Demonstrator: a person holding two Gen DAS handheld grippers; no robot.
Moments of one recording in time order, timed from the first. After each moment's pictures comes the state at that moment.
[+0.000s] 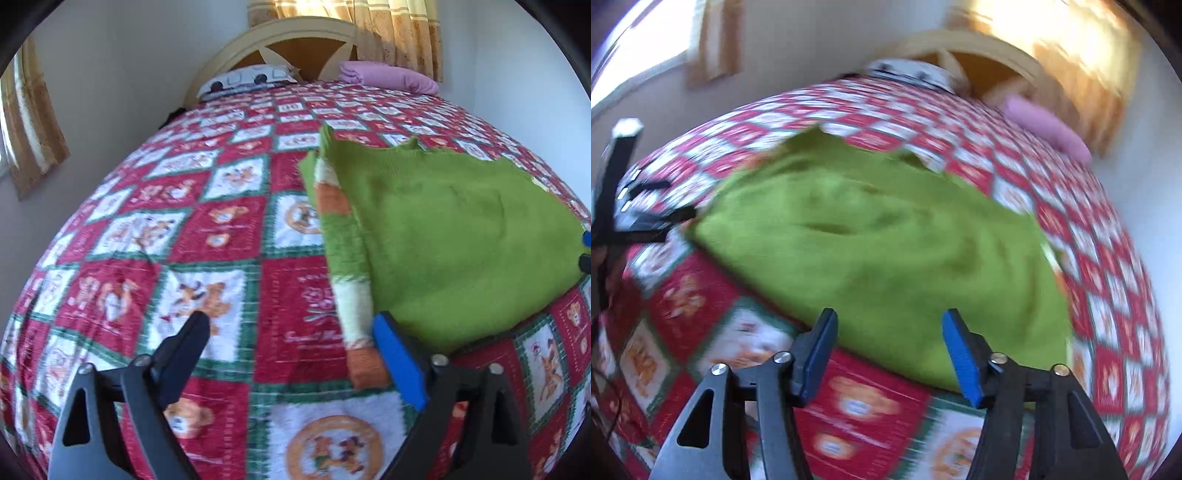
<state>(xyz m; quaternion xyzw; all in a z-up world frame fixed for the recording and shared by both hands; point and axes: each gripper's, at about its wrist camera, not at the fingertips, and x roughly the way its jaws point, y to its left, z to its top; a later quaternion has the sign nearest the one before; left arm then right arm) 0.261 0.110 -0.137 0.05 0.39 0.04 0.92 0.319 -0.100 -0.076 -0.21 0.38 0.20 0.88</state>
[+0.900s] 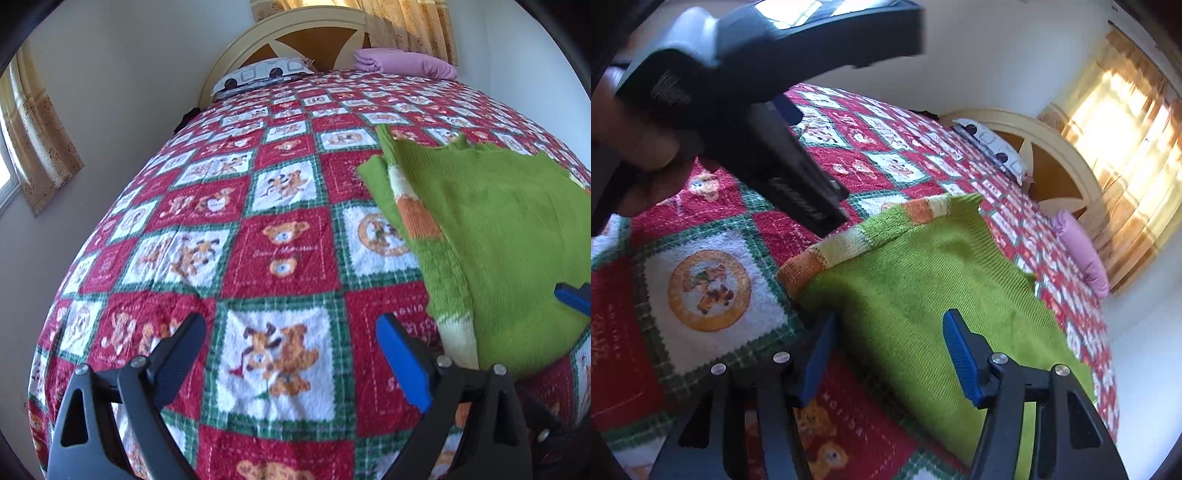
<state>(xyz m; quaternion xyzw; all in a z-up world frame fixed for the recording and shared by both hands) 0.306 0.149 -0.136 0.09 0.41 0.06 0.91 0.295 0.080 -0.131 -0.38 0.25 0.24 0.86</state>
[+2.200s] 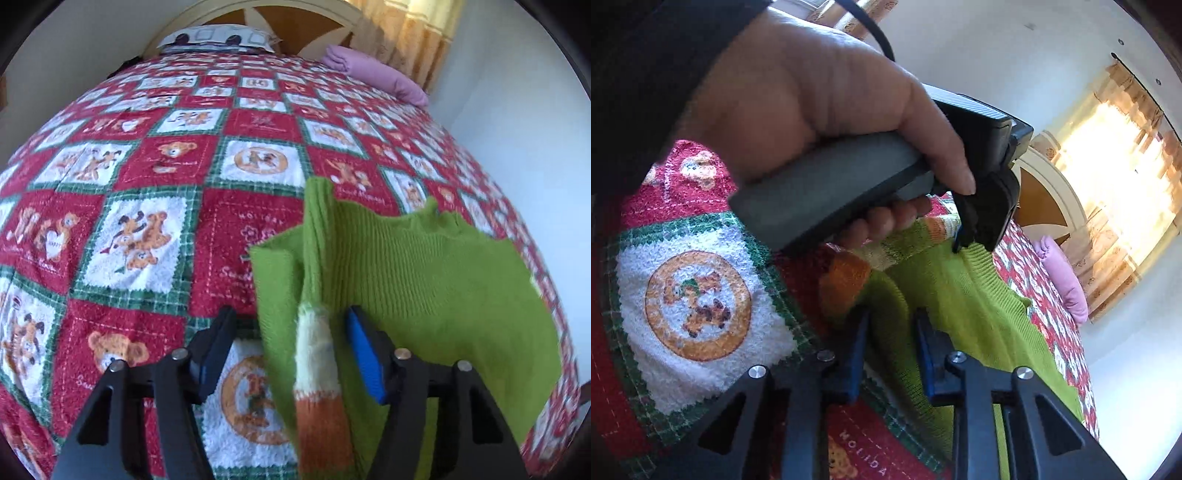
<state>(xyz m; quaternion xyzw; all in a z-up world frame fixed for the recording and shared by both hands) 0.438 0.131 -0.145 -0.11 0.45 -0.08 0.88 0.285 0.101 -0.151 -0.42 0.21 0.23 0.86</state>
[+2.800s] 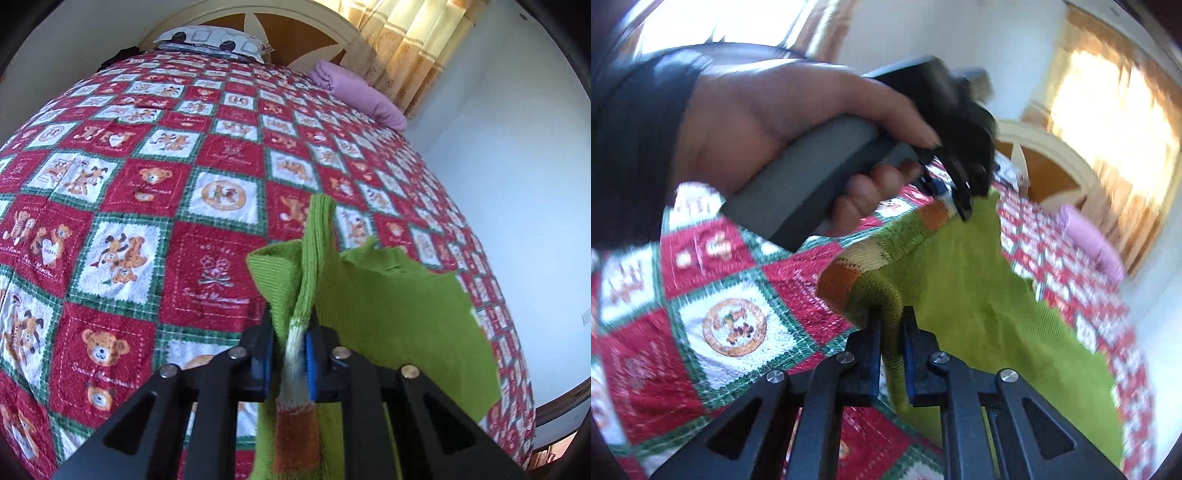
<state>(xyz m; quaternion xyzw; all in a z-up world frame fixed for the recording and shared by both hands) 0.425 0.121 -0.090 -0.17 0.44 -0.13 0.87 0.291 0.041 -0.087 -0.26 0.25 0.28 0.89</state>
